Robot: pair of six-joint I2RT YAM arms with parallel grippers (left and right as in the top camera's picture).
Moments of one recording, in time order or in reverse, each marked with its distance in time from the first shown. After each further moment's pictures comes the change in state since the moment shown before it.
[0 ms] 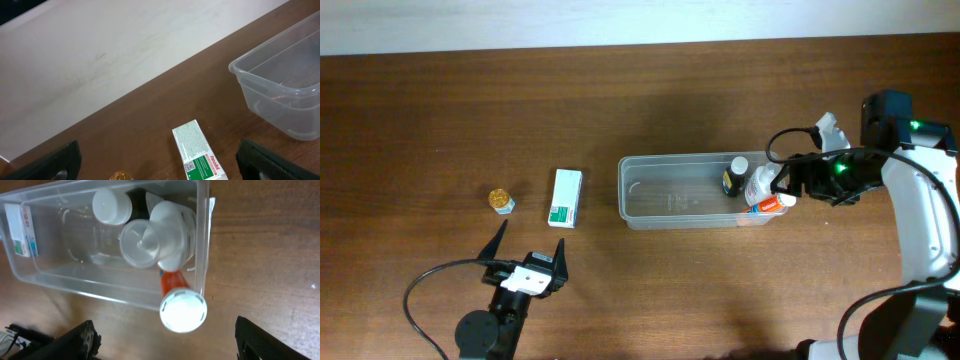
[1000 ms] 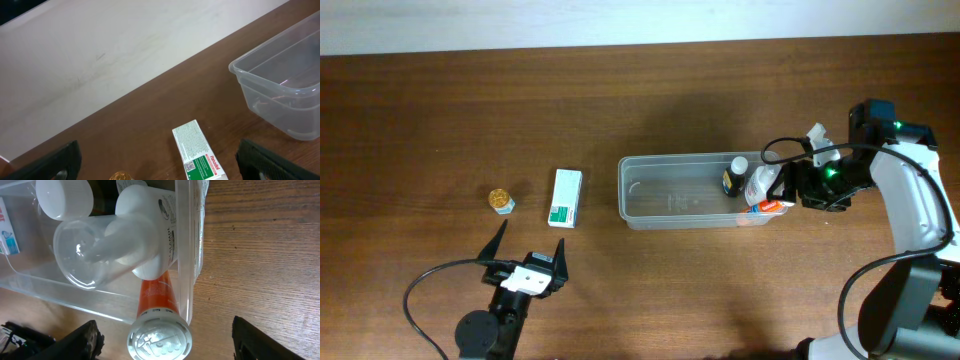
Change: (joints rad) left arm 0.000 0.000 0.000 0.000 0.000 0.000; right arm 0.000 0.072 -0.058 0.040 0.012 0.000
